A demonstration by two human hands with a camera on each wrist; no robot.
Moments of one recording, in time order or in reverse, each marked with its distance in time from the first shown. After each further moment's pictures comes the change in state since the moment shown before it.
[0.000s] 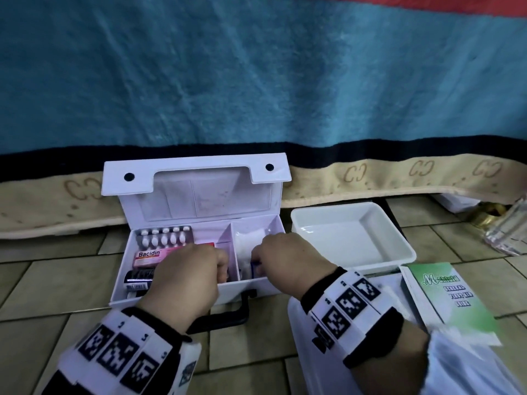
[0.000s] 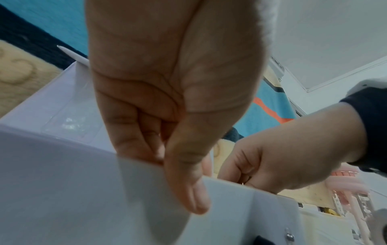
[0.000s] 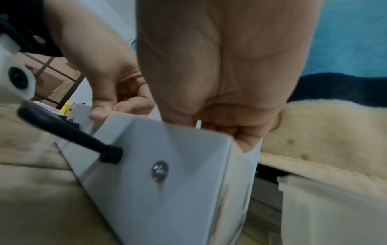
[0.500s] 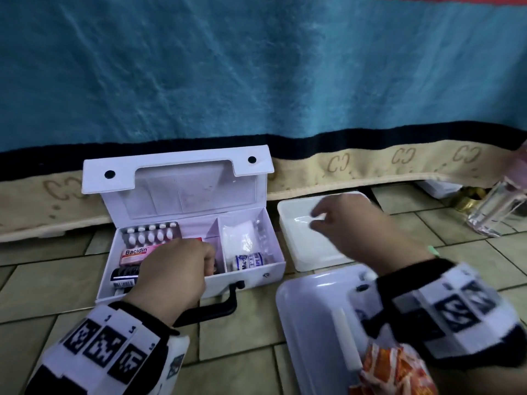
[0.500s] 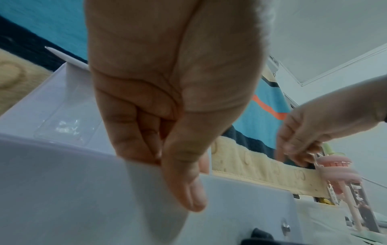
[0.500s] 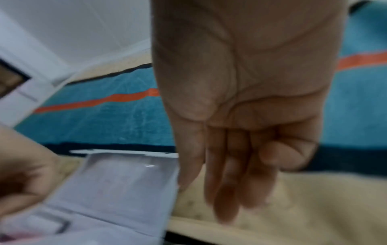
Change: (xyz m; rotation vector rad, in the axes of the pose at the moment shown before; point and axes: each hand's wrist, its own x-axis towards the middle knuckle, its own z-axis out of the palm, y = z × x) left_hand -0.001 0.002 0.000 0.046 -0.003 0.000; right_hand -0.067 0.070 -0.028 0.457 0.276 0.461
